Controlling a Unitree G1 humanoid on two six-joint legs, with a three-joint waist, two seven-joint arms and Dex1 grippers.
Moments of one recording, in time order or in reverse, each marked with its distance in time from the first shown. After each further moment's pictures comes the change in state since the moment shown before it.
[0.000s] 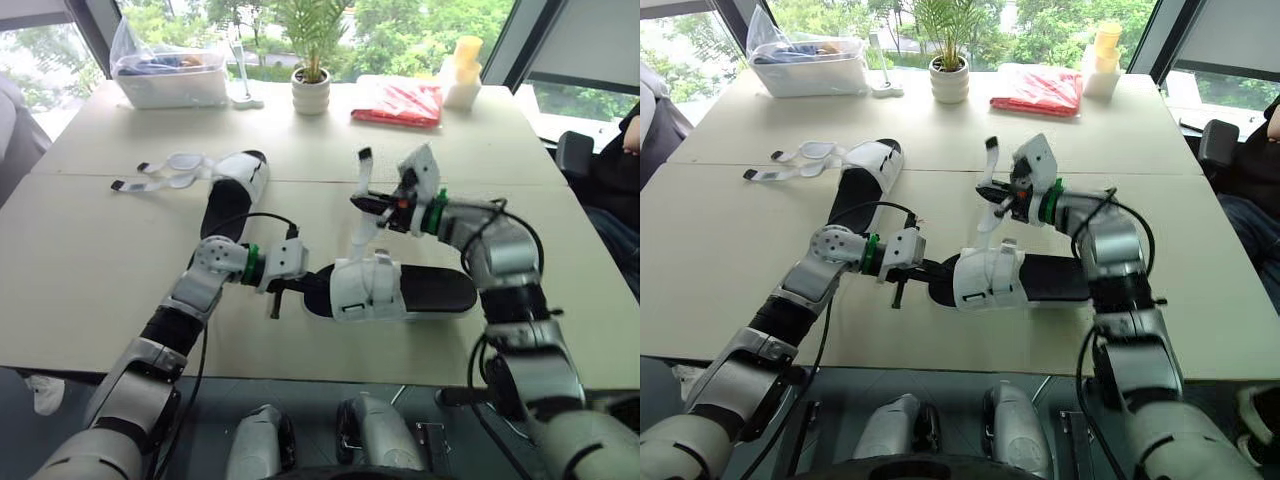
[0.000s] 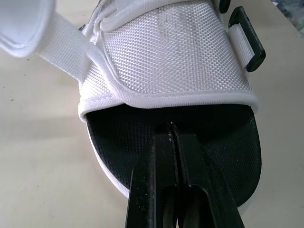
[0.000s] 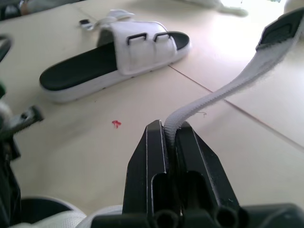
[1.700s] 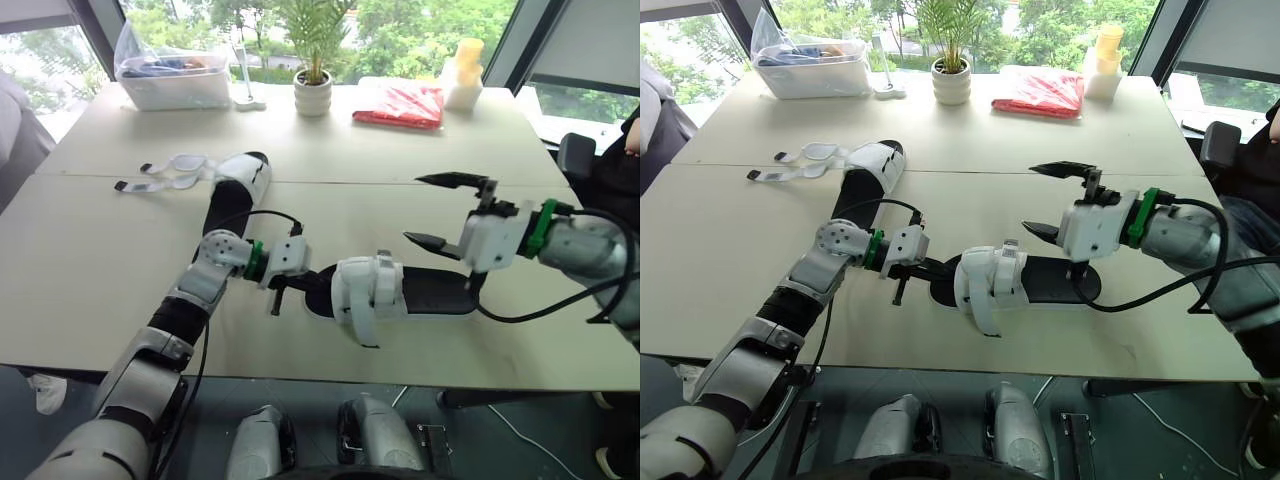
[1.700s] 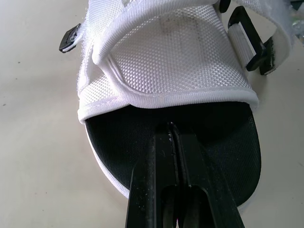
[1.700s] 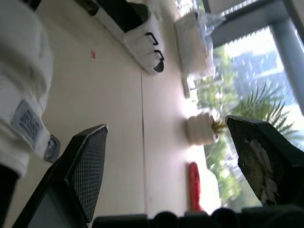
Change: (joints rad) left arm -0.049 -0.033 -0.007 0.087 0.009 -0.039 -0.045; right arm 0.276 -0.764 0.079 -0.395 0.437 -0.229 -0.269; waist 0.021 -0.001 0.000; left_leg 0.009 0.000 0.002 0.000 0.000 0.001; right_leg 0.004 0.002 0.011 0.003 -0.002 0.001
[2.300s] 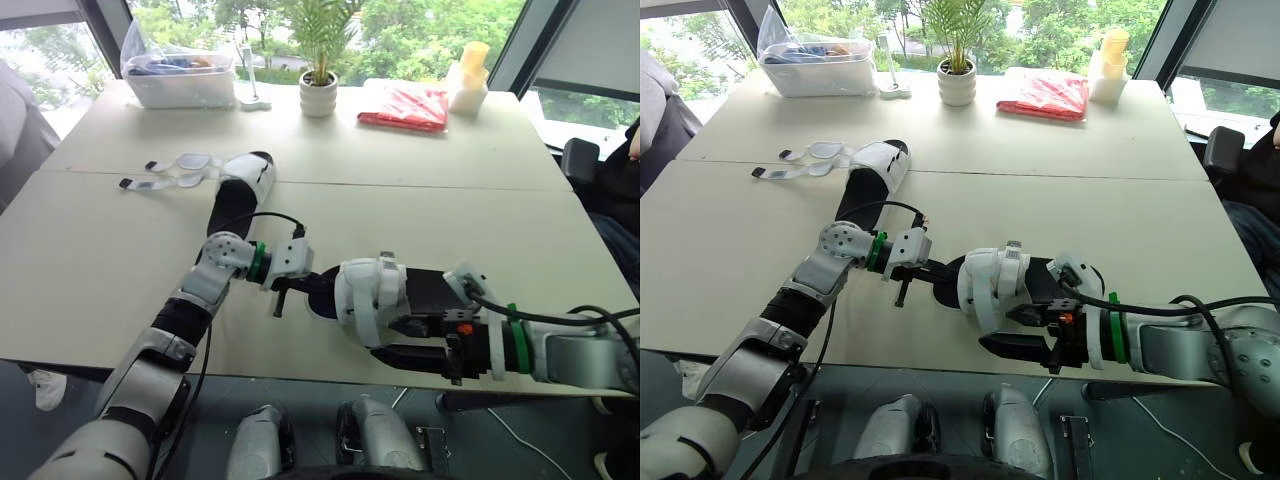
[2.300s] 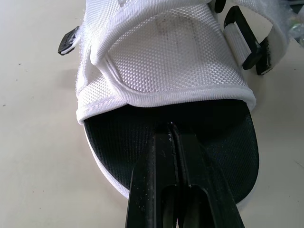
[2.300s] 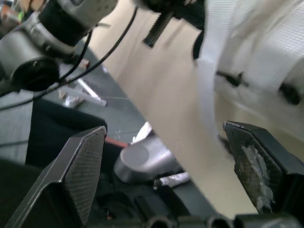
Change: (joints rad) left arm 0.006 -0.007 -0.003 0.001 0.000 -0.015 0.001; right arm 0.221 0.026 -0.062 -0.214 1.139 0.788 -0.390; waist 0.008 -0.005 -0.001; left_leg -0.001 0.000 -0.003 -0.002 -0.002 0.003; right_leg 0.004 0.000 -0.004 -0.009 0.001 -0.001
